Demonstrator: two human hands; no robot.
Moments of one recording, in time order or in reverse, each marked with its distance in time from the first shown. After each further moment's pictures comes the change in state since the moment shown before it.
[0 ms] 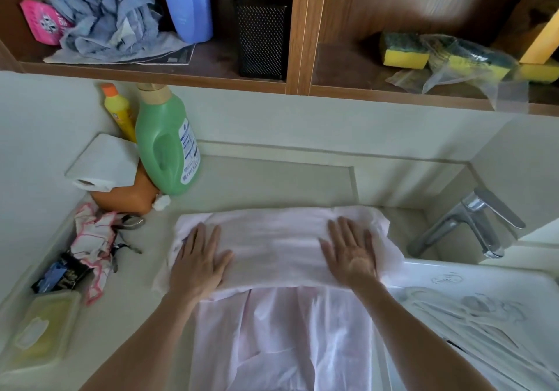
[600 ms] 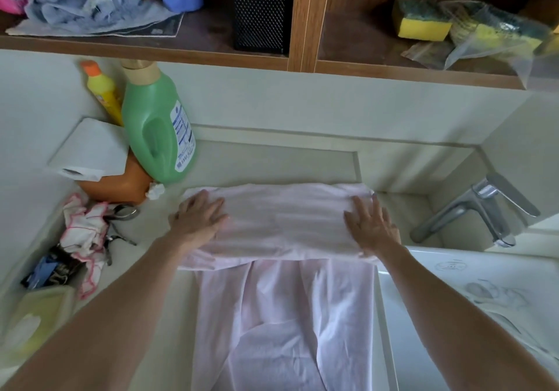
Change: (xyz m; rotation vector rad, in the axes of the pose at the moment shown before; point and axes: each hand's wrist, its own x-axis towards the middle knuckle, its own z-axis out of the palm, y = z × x) left_hand 0.084 -0.025 -0.023 -0.140 -0.294 -0.067; right_hand 0.050 0.051 -0.014 0.074 -0.308 0.227
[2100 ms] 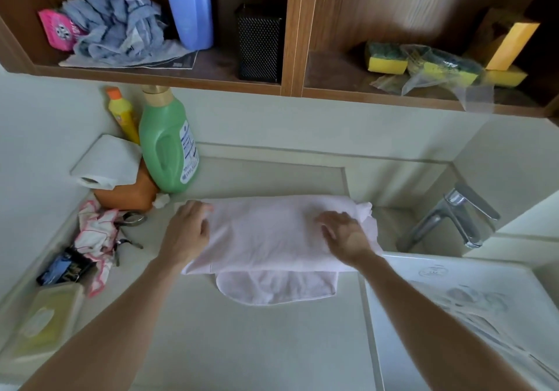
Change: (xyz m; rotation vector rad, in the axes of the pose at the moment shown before) left_hand -0.068 0.006 -0.018 -0.229 0.599 0.253; right_hand -0.070 -0.041 -0.027 0.048 0.310 -0.561
